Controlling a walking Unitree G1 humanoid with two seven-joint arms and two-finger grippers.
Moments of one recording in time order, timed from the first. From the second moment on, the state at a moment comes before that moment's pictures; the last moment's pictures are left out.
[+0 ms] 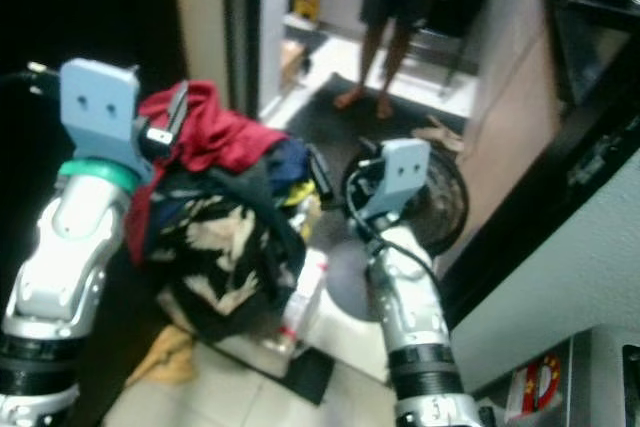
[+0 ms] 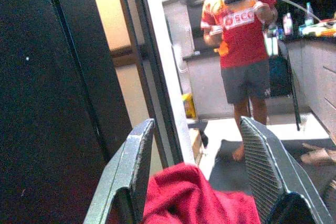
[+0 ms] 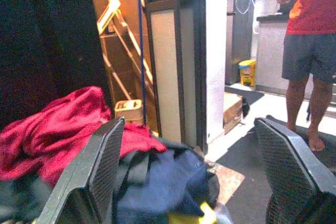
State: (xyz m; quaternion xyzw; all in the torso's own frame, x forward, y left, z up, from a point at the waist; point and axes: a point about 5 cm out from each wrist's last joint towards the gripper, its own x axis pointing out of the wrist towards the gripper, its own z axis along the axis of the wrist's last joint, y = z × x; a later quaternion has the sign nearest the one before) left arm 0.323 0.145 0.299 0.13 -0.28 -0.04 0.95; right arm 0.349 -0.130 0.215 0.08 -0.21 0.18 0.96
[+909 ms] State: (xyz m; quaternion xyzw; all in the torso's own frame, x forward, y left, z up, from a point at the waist) left arm 0.324 0.130 0.200 0.17 0.01 -0.18 0.97; right arm 0.348 -0.121 0.214 0.08 -0.21 0.20 0.95
